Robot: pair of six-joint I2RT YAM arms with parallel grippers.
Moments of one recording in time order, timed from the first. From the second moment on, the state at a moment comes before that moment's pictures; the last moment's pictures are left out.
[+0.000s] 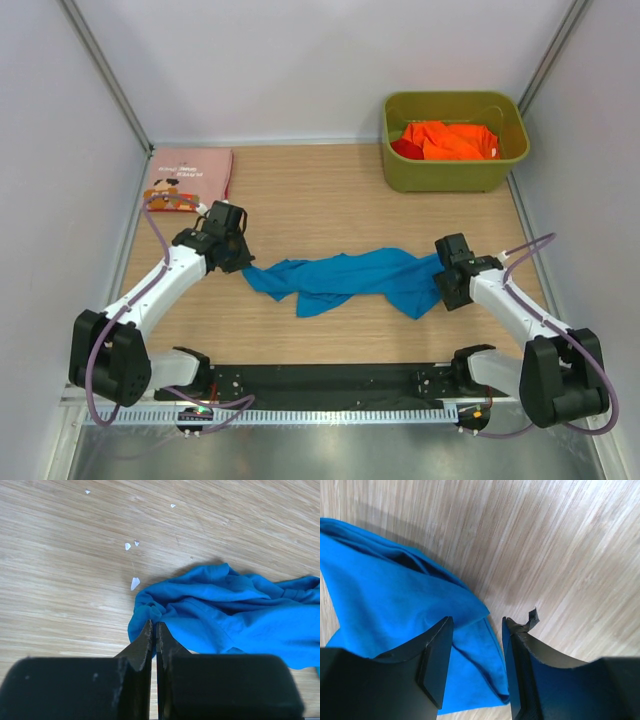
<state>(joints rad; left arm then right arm) -0.35 1.28 0.90 -0.66 -0.11 -0.68 0.19 1.14 0.60 -0.77 0.38 1.42</state>
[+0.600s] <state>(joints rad) -0.35 1.28 0.90 -0.65 -0.10 -0.68 0.19 1.12 0.48 -0.59 0.47 1.51</state>
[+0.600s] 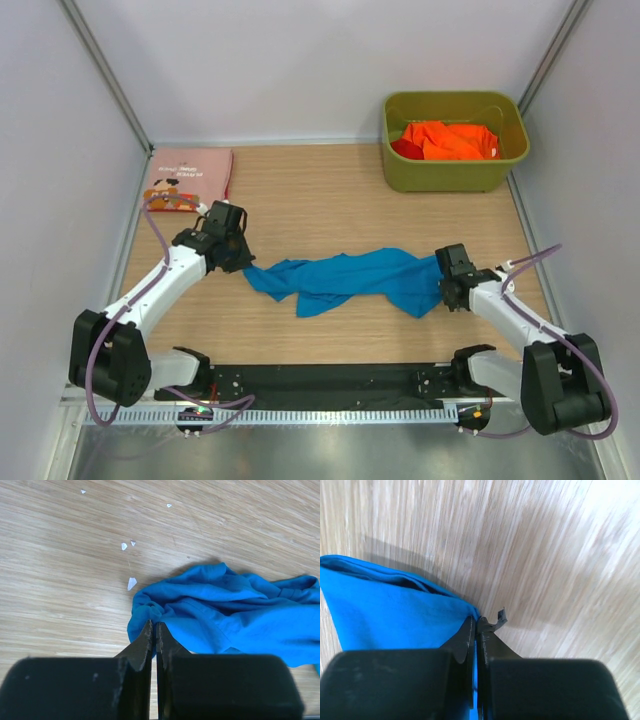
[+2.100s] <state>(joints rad) -0.45 1.33 0.79 -0.44 0.04 -0.96 0.18 0.97 0.70 -0.62 0.51 1.12</state>
